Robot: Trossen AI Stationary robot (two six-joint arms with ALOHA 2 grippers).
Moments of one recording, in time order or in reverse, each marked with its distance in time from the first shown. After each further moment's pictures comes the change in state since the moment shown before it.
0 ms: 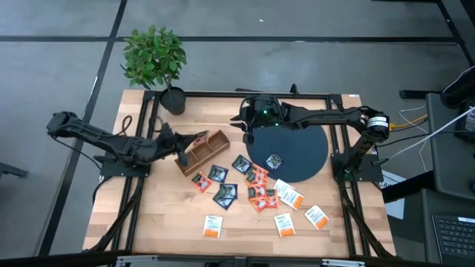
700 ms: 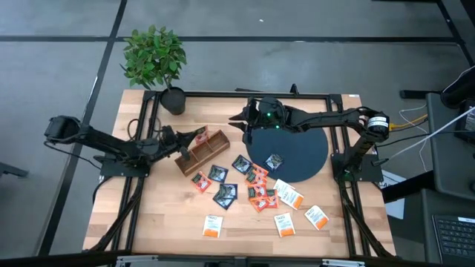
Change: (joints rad) left arm 0.204 0.223 -0.299 0.642 0.123 -0.112; right arm 0.000 0.000 -0.081 0.210 0.000 0.077
